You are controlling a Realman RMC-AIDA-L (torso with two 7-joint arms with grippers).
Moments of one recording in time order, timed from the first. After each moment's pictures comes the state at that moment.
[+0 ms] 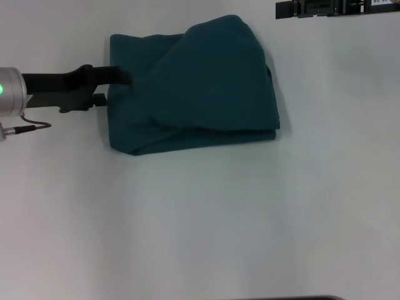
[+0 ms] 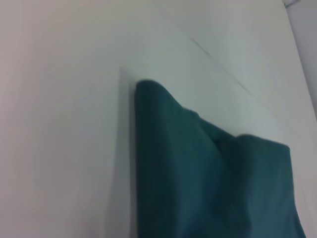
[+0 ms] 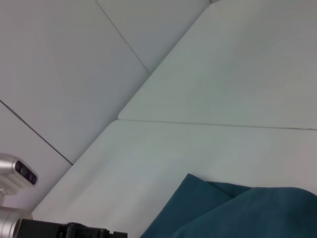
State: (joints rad) left arm -0.58 -2.09 -2.34 -0.74 -0.95 1.22 -2.62; right arm 0.68 1.99 -0.69 -0.86 -2.12 -1.51 2.20
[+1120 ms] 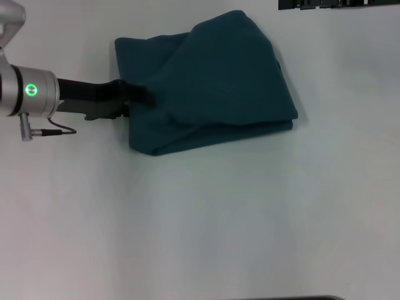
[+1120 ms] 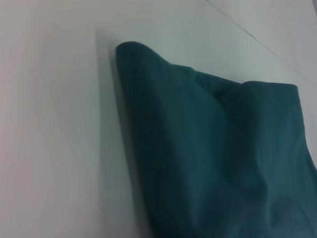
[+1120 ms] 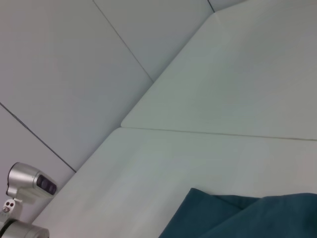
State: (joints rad) left arm -0.67 -2.09 -2.26 -0.68 -0.88 1.21 -2.62; right arm 0.68 1.98 -0.69 -0.86 -2.09 -1.51 2.20
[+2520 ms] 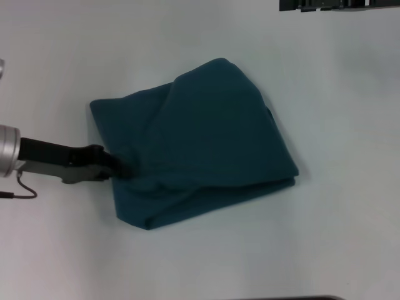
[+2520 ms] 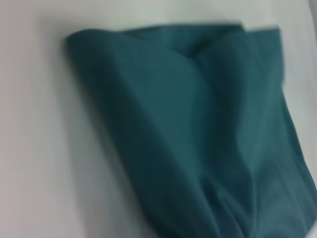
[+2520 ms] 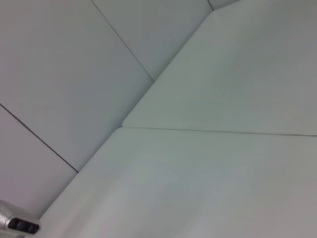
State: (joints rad) left arm -0.54 -2.03 -2.27 -0.70 -0.88 1.58 -2.53; right arm 0.68 1.98 -0.68 -0.86 -2.09 -1.52 2.22
